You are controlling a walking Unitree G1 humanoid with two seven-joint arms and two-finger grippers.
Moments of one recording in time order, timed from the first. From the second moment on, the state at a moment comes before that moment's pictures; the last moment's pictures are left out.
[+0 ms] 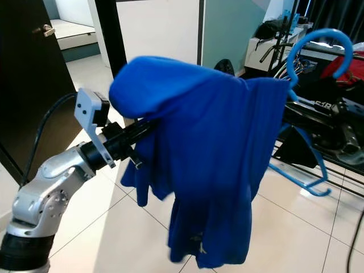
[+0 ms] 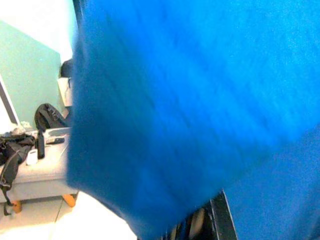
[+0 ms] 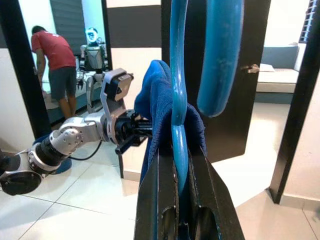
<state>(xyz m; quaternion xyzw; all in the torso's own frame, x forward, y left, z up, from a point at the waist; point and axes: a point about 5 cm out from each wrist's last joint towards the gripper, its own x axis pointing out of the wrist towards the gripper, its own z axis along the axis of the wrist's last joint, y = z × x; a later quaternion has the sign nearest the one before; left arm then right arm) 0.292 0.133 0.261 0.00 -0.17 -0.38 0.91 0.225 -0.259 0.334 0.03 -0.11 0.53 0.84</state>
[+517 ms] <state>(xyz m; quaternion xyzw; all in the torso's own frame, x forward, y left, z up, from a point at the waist) 0.298 0.162 0.290 0.04 -0.20 -0.36 0.91 0.216 -0.275 0.282 -0.01 0.03 0.47 0.88</state>
